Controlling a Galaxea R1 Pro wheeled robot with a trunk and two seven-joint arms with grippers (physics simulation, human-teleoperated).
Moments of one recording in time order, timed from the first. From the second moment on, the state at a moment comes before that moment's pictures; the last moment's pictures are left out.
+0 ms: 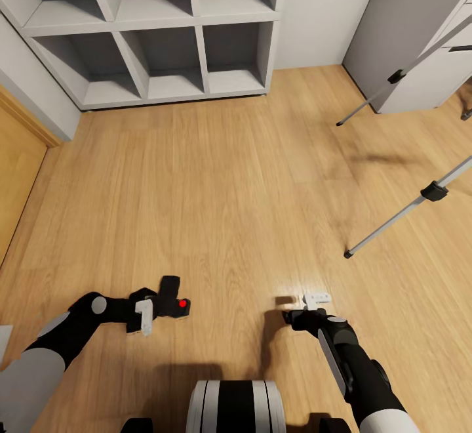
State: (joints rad) left arm -0.73 0.28 -0.15 -0.68 -0.83 -0.27 -0.86; right arm -0.46 0.04 -0.01 -1.05 0.06 0.57 0.11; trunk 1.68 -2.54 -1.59
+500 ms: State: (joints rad) left arm -0.73 0.26 -0.14 -1.20 -0.71 -0.10 -1.06; right arm -0.46 0.04 -0.01 -1.05 0.06 0.57 0.12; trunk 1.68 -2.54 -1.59
